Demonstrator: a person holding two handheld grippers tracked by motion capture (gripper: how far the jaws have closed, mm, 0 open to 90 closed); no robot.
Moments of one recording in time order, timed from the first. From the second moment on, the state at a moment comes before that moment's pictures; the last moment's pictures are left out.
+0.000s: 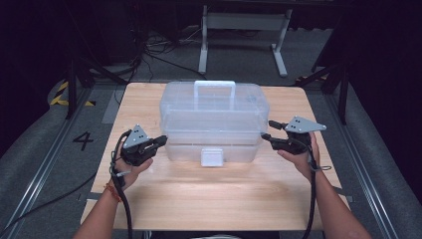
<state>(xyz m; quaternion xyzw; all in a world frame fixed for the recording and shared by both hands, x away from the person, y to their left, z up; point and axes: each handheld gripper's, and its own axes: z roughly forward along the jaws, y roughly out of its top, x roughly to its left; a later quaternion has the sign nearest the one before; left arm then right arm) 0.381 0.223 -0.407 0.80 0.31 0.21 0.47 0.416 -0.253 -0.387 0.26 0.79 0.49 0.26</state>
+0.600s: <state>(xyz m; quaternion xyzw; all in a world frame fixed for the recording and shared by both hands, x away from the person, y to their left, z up) 0.380 0.222 -0.407 0.80 0.31 0.21 0.47 0.417 -0.247 -0.367 0.27 0.75 0.51 0.31</state>
